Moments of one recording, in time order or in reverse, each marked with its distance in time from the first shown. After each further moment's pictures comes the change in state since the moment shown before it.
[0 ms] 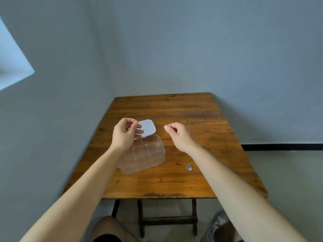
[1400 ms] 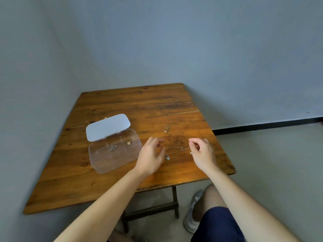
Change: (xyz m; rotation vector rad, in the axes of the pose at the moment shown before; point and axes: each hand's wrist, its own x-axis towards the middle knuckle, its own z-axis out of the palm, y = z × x) left_hand -0.081 -0.052 0.119 0.379 -0.449 0.383; right_hand -0.100 0.124 -0.065 -0.189 0.359 0.226
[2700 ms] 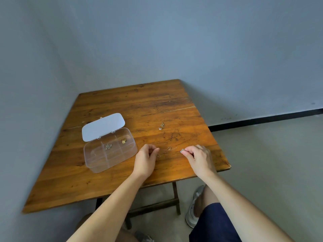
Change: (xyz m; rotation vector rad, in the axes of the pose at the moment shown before) left_hand -0.013 -0.001 0.020 -0.084 0.006 -0.374; right_hand -0.015 0.035 0.009 -0.172 0.014 -0.188
